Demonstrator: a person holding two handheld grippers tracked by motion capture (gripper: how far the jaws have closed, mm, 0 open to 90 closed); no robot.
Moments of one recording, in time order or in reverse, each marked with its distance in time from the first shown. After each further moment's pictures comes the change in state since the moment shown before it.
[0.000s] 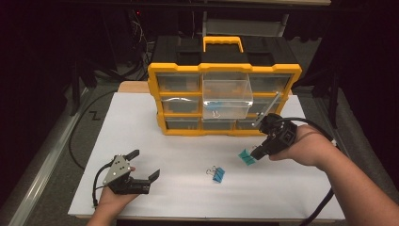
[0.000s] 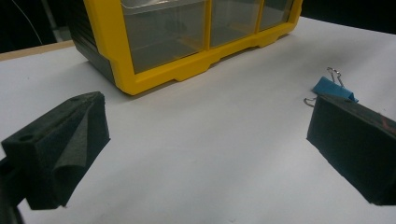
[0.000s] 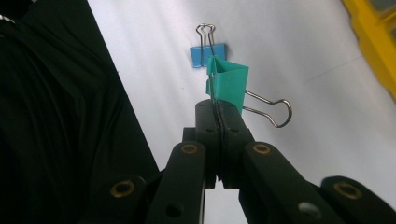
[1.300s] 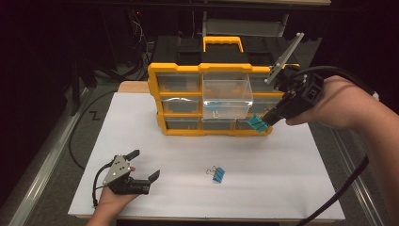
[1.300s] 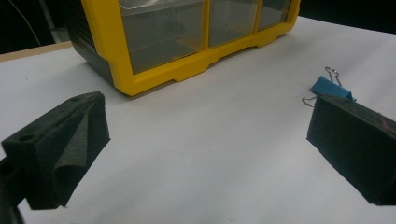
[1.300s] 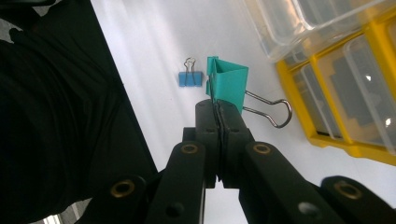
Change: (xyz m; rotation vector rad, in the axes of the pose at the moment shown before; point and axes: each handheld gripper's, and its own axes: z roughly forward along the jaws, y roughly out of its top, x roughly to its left) left arm 0.000 0.000 0.000 -0.006 -0.005 -0.001; right arm 0.029 0.042 -0.121 -0.021 -0.131 -0.087
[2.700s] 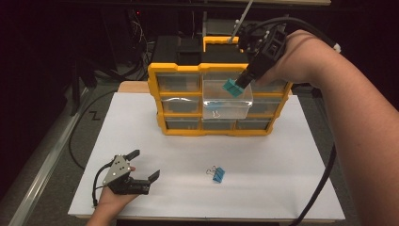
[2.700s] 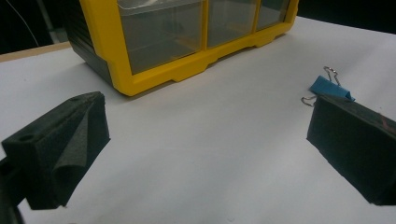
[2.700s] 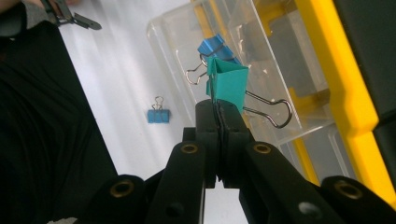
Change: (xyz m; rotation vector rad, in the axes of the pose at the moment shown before) left arm 0.000 0.000 0.000 0.000 -0.006 0.003; right arm -0.020 0.092 -0.019 0.023 -0.096 -0.049
